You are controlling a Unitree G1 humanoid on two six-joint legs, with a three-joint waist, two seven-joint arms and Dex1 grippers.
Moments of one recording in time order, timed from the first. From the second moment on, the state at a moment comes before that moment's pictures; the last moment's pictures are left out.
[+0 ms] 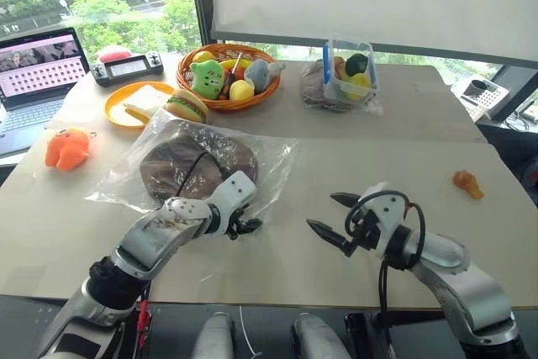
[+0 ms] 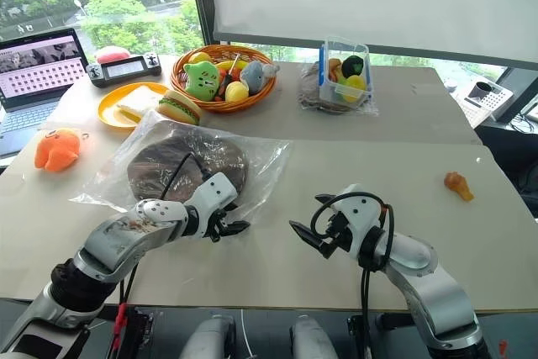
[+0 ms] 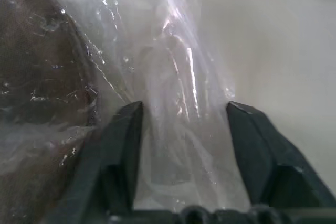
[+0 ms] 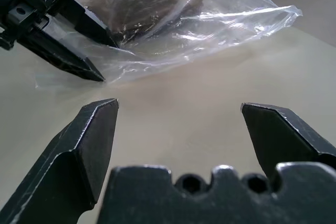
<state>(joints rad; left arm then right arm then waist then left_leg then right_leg) -0.47 0.62 -0.37 -0.37 -0.37 1.07 -0.48 -0.03 -0.57 0.03 -0.58 0.38 0.59 0.59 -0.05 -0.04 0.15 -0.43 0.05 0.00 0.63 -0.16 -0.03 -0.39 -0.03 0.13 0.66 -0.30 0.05</state>
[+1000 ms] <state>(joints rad) -0.41 0.66 -0.02 -0.29 -0.60 1.03 -0.78 -0.58 -0.25 0.08 -0.02 0.27 0.37 0.48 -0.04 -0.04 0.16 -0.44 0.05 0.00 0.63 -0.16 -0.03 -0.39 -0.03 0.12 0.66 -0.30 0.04</state>
